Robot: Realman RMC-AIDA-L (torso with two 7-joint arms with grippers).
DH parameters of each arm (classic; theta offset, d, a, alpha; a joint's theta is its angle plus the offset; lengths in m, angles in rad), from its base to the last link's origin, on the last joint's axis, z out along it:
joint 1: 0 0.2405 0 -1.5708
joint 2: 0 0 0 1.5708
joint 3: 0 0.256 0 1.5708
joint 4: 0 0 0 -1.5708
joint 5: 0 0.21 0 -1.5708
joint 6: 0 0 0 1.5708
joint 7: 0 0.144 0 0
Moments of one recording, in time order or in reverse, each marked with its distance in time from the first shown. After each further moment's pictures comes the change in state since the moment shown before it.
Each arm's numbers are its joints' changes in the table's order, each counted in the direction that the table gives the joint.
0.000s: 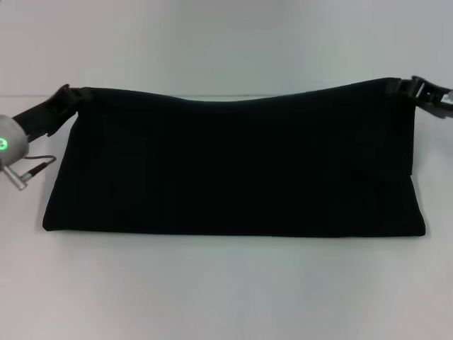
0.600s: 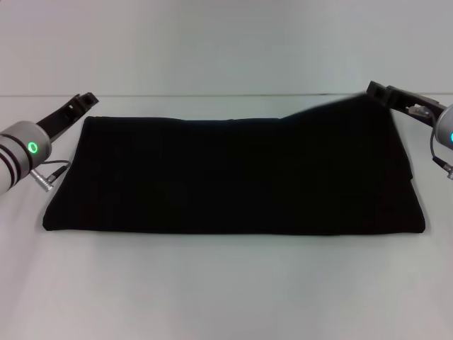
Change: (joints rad) left arm -0.057 -0.091 0.004 0.010 -0.147 -0.325 0.211; right arm 0.038 0.093 -0.002 -0.108 0.291 0.306 -0.508
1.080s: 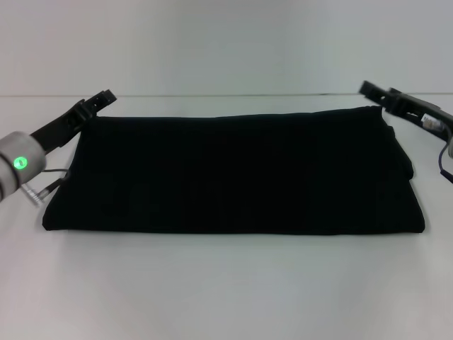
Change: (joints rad) left arm 0.078 0.035 0.035 0.021 0.003 0.262 -0.020; right arm -0.095 -0.016 -0.001 0.008 0.056 -0.269 -0.047
